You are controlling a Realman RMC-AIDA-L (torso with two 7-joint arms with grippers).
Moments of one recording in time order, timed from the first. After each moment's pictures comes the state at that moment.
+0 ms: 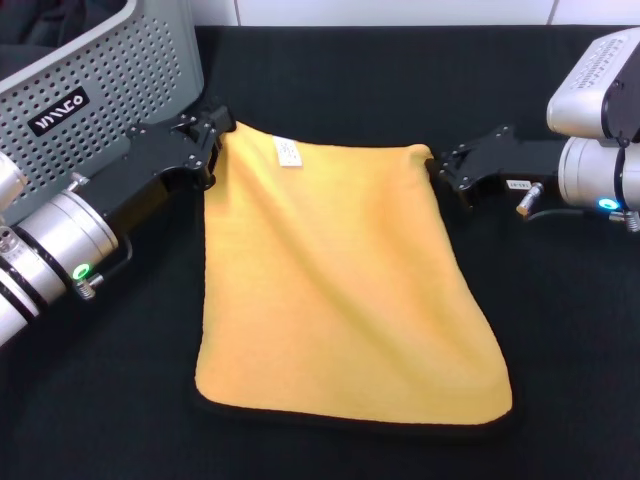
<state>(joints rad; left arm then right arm) -0.43 -2.09 1.05 0.23 0.99 1.26 -0.78 0.66 2.03 -1.51 -0.64 -1.55 -0.79 1.47</state>
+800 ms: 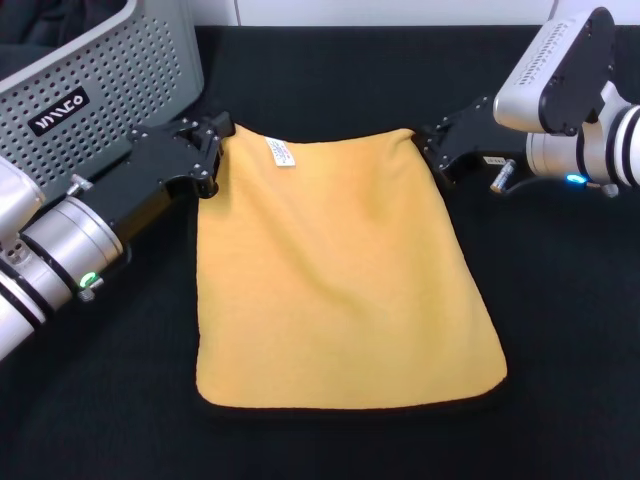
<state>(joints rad) -0.43 -2.10 1.05 0.21 0.97 1.25 -0.63 0.73 2.03 -1.65 -0.66 -1.55 -0.60 1.46</state>
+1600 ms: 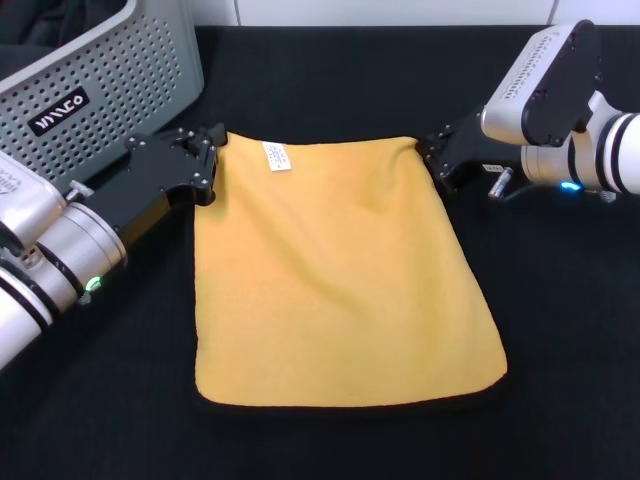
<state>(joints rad) -0.44 -2.11 1.05 0.18 0.94 1.18 -0.53 0.75 2.03 -1.72 -0.62 -1.54 -0.52 1.47</state>
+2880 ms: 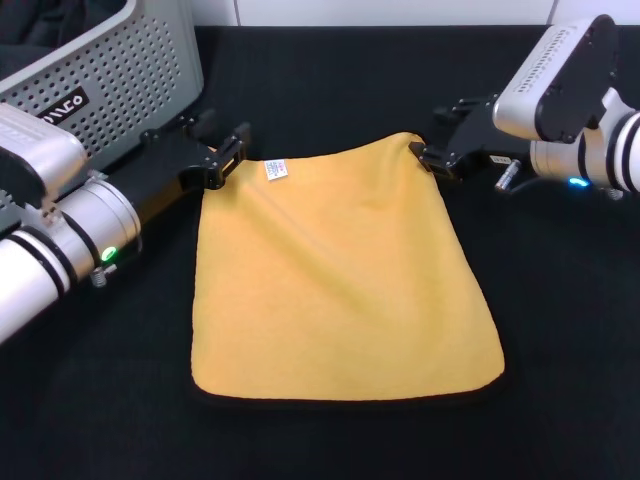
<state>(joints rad) -0.54 -2.09 1.06 0.14 0.94 1.02 -0.69 0.69 2.03 -1.71 -0.70 -1.54 -0.50 1.47</state>
